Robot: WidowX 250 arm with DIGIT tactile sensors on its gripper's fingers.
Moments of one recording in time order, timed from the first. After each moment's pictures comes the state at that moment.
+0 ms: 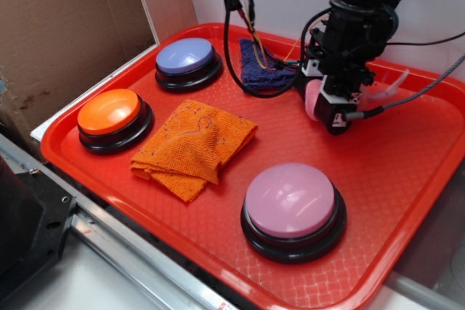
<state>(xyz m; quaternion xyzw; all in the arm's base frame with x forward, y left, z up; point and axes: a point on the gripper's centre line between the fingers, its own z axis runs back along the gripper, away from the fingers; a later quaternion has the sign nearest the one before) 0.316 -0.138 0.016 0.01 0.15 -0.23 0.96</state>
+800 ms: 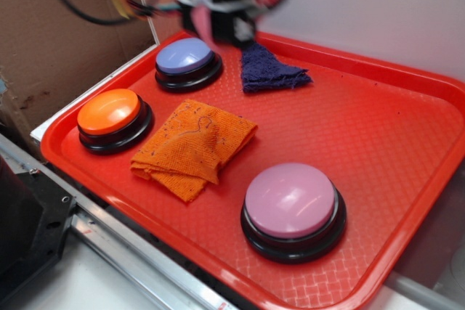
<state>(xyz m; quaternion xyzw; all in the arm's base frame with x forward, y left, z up) 0.222 -0.090 0.161 -0.09 0.06 -0.02 0.99</state>
